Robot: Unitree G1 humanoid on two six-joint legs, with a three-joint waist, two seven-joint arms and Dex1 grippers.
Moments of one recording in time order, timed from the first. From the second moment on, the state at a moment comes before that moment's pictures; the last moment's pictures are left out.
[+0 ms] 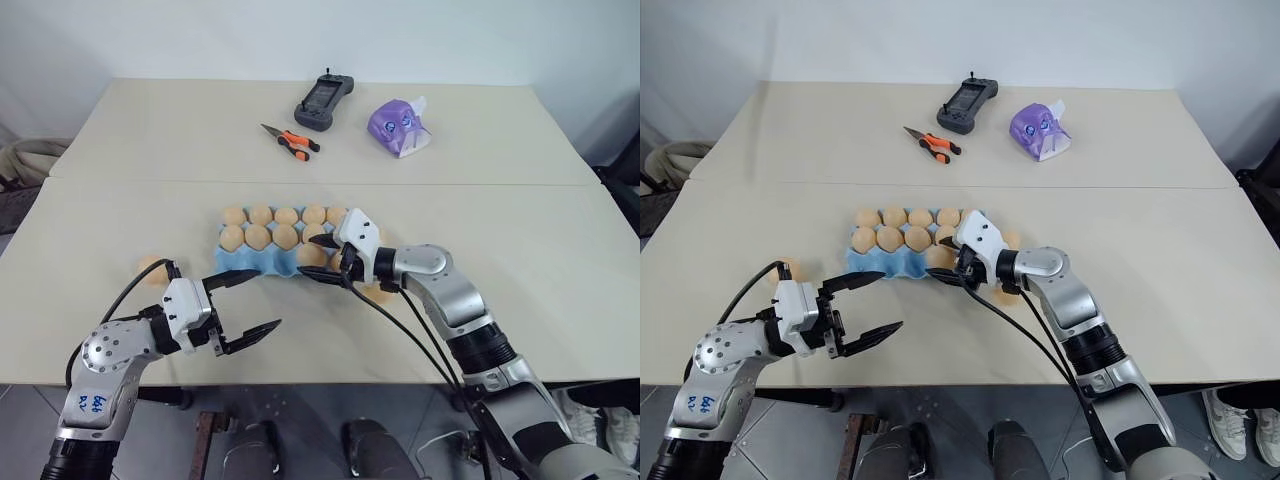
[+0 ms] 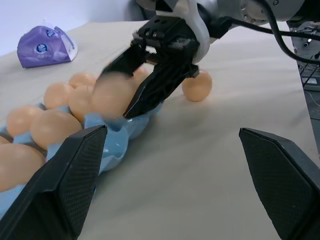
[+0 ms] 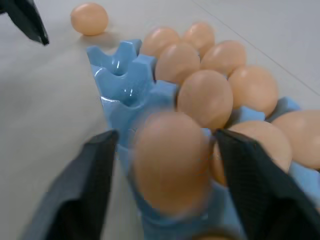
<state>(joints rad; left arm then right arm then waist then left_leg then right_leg) -0.02 0.59 0.11 -0.22 -0.42 -0.03 -0.93 -0.68 -0.30 0.27 0.14 0.17 0.31 0.87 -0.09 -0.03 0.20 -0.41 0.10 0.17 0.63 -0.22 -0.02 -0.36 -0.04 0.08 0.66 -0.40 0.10</state>
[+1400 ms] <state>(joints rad) -0.25 0.56 0.00 -0.01 -0.37 -0.03 -1.02 -0.23 -0.60 -0.05 0.03 0.33 0.12 0.98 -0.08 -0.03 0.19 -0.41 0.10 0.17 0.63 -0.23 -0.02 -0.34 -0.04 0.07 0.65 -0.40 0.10</state>
